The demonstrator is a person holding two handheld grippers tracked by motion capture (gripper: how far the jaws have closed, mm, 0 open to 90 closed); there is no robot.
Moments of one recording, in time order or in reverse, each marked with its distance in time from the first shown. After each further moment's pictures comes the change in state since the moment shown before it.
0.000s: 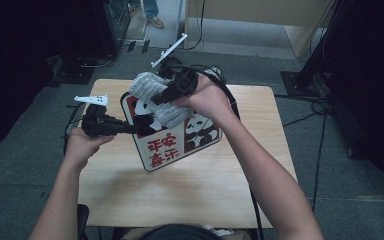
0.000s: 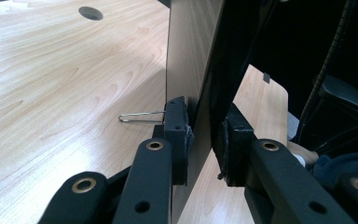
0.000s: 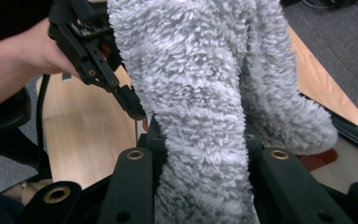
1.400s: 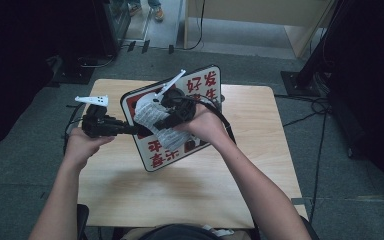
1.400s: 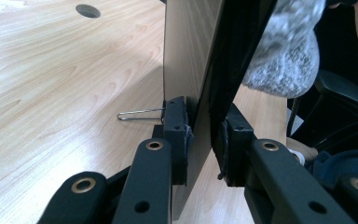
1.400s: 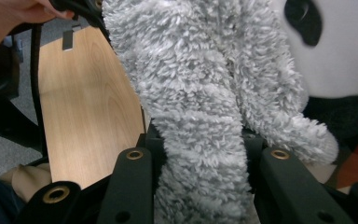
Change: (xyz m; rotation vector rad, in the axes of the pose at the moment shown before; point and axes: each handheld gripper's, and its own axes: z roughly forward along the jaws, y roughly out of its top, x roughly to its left) left arm -0.001 0.000 0.000 0.014 -0.002 0.009; right arm 0.002 -0.056 0.061 0.037 0.074 0.018
